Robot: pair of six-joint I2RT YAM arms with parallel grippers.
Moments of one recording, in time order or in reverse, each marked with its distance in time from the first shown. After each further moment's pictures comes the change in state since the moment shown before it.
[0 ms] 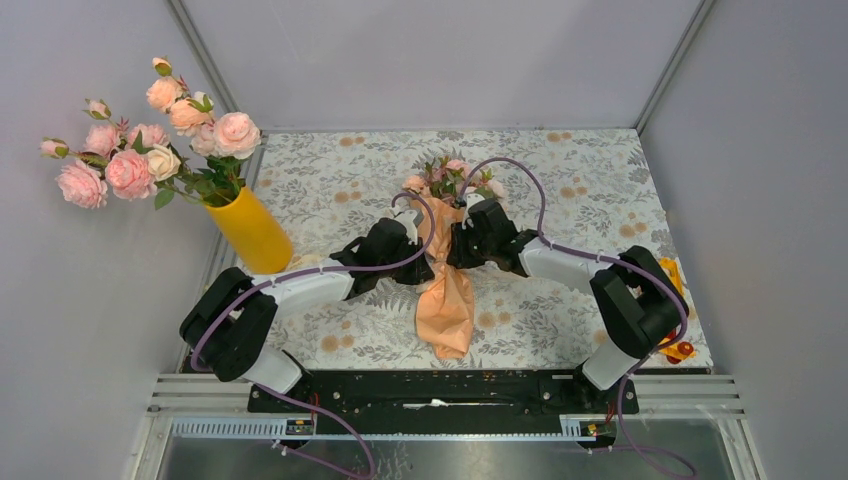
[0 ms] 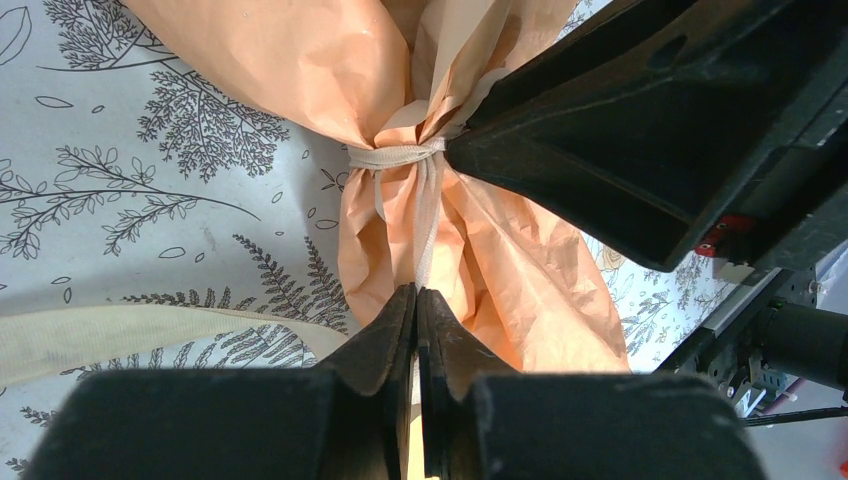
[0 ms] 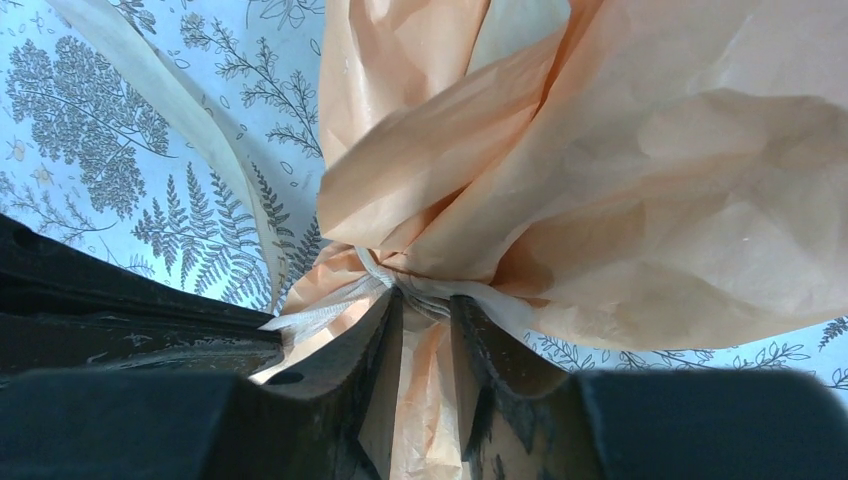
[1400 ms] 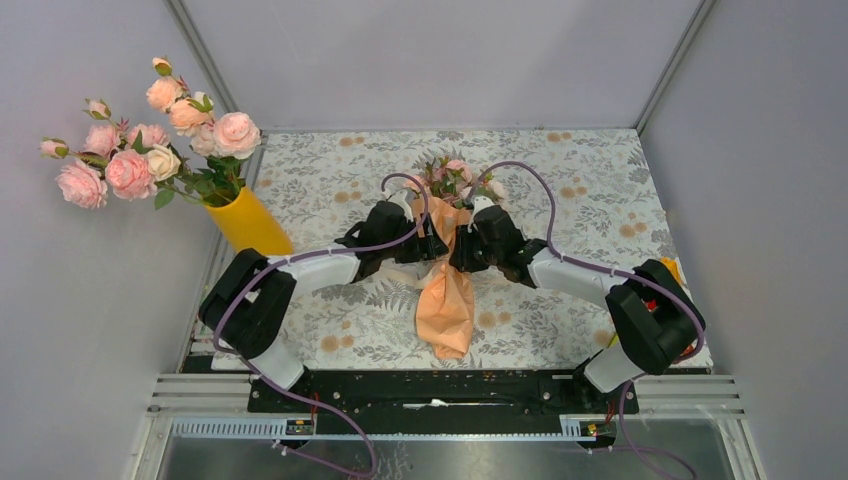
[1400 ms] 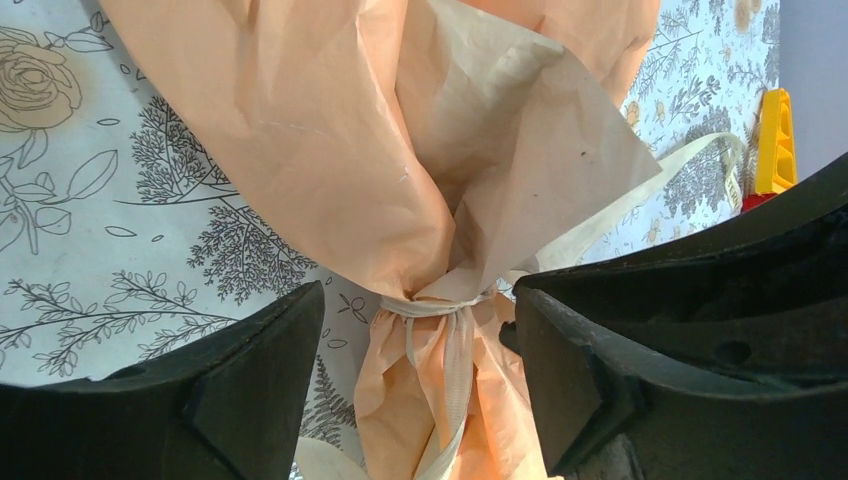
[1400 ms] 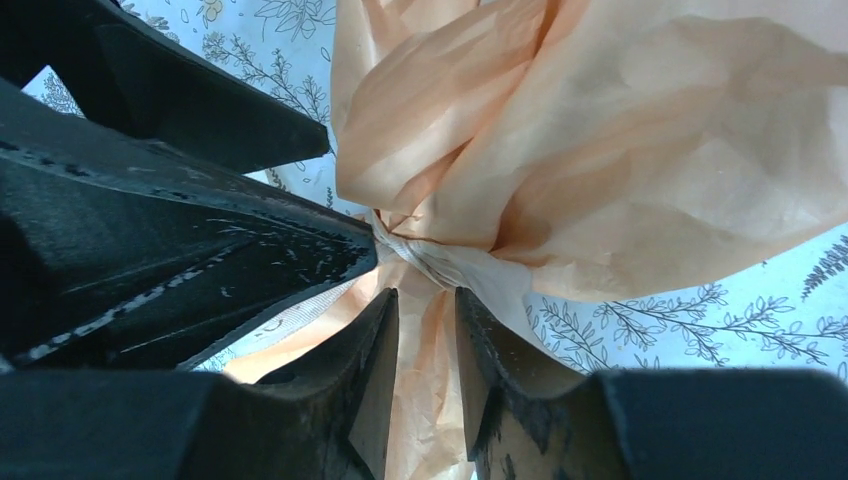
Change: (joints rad) left arm 0.089 0.124 0.091 0.114 -0.002 -0.132; right arm 0.016 -0.105 -0.090 0.048 0.059 0.050
